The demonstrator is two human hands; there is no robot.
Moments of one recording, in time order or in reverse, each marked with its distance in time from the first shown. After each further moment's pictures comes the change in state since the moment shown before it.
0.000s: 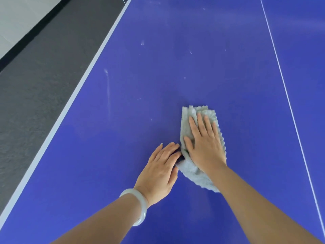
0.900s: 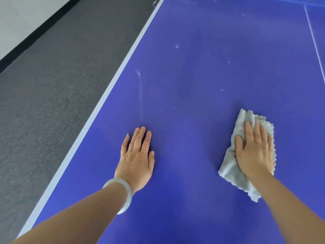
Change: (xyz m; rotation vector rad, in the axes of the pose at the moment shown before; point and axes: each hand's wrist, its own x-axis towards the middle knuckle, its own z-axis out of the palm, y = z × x) left_hand -0.024 -0.132 -0.052 0.258 0.034 -0.475; right_hand 0.044 0.016 -0.012 0.088 0.050 0.320
